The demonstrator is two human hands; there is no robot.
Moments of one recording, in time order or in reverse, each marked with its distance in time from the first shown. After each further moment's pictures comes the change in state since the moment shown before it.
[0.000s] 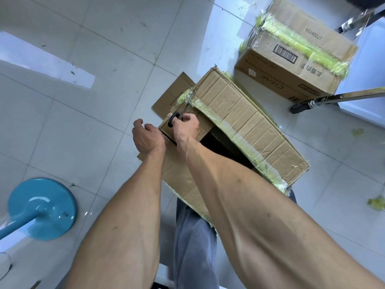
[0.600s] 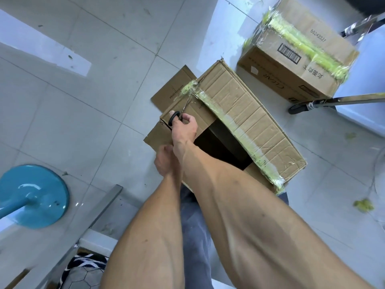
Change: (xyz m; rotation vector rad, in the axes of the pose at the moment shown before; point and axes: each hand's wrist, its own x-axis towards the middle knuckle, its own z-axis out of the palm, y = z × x) left_hand -0.080 -0.044 -0.005 0.156 -0.334 -0.155; right_hand -0.026 0.018 -0.005 0.125 -0.032 0.017
